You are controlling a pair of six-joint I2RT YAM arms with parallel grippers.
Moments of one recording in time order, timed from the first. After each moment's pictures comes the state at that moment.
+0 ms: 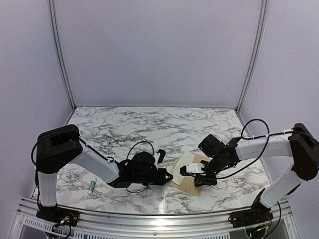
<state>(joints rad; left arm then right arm) -1.13 2.03 0.93 0.57 0.09 -0.85 0.74 1.51 0.75 -0.53 -0.26 -0.70</state>
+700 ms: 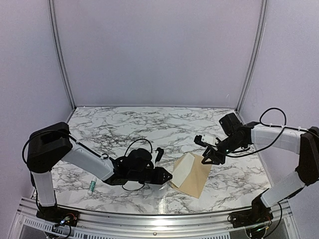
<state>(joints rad) -1.11 1.95 0.89 0.49 0.12 -0.82 0.41 1.42 0.87 -0.58 -0.45 -0.70</state>
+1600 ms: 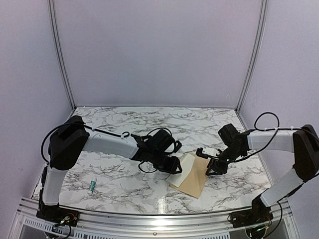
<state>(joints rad) -1.03 2.18 1.49 -0.19 0.26 -0.57 0.40 1.46 0.76 -0.58 -0.38 -0.69</state>
